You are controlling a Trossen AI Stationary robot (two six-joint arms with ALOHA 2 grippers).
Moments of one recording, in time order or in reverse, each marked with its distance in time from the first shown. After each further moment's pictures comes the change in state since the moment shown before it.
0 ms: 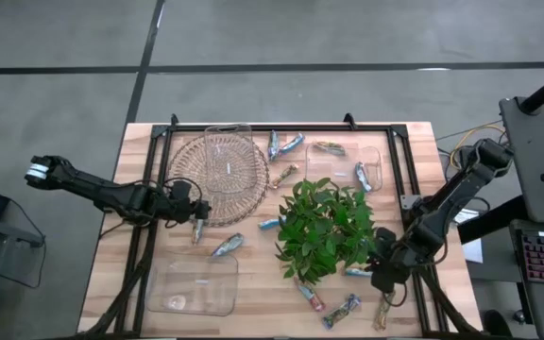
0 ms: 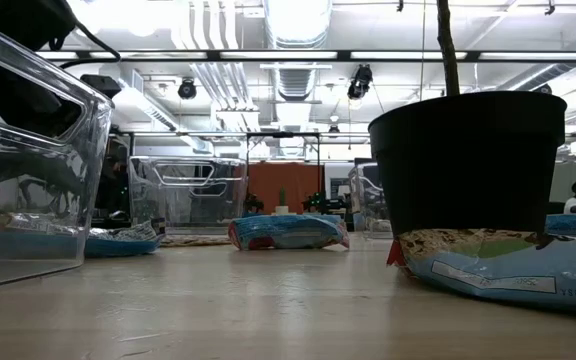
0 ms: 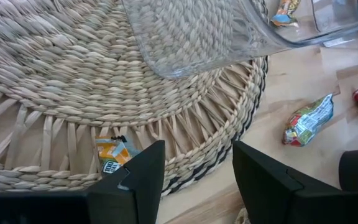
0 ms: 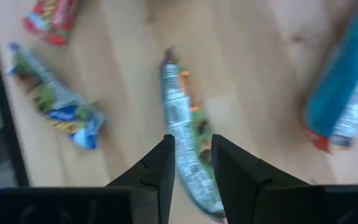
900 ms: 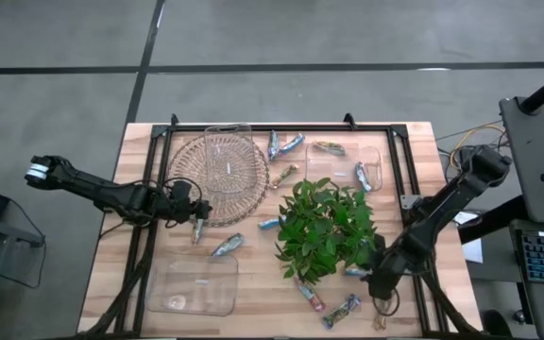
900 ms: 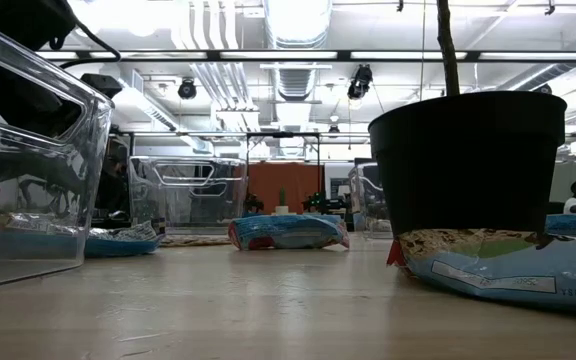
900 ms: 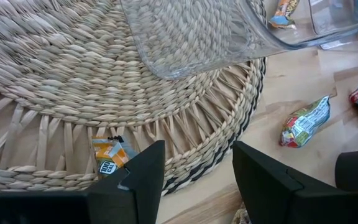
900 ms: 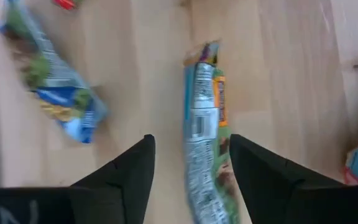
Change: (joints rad) left arm 0.000 0.000 0.000 0.009 -0.003 -0.007; right arm -0.030 0.162 0.000 0.123 -0.030 -0.211
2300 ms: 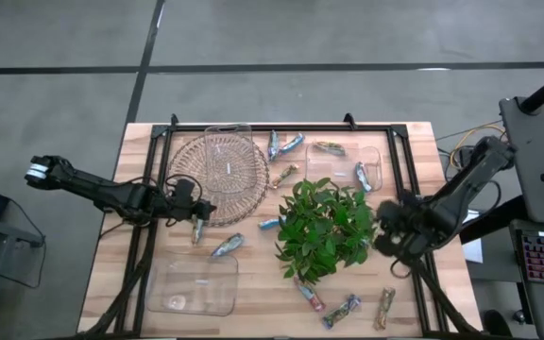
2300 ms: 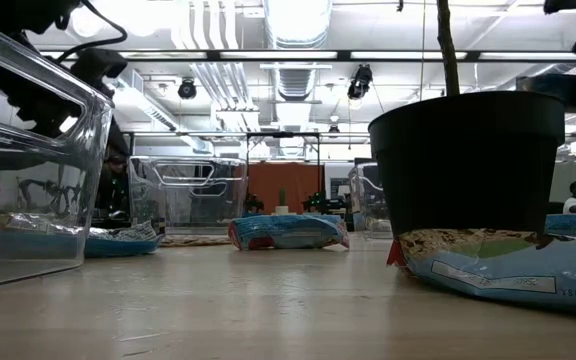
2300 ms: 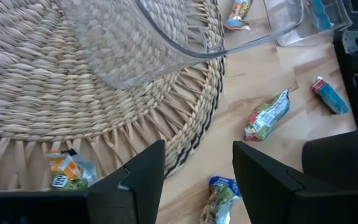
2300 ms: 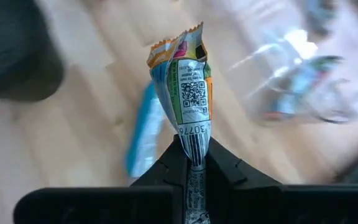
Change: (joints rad) left arm 0.000 -0.003 0.040 0.067 0.003 0.103; right arm -0.023 -0.274 0.269 -0.900 0.429 0.377
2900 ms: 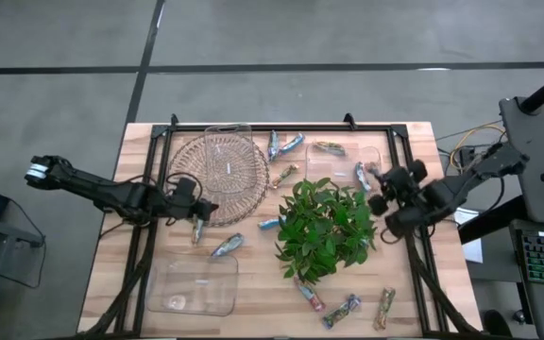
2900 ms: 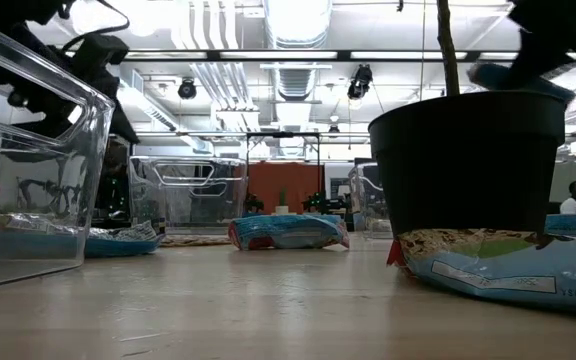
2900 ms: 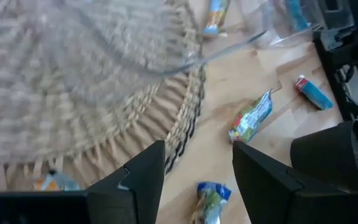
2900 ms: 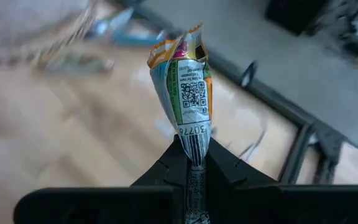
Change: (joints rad) left arm 0.000 -0.001 0.023 0.041 -0.031 0.113; right arm -0.299 -0.114 0.007 -0.122 0.386 -0.011
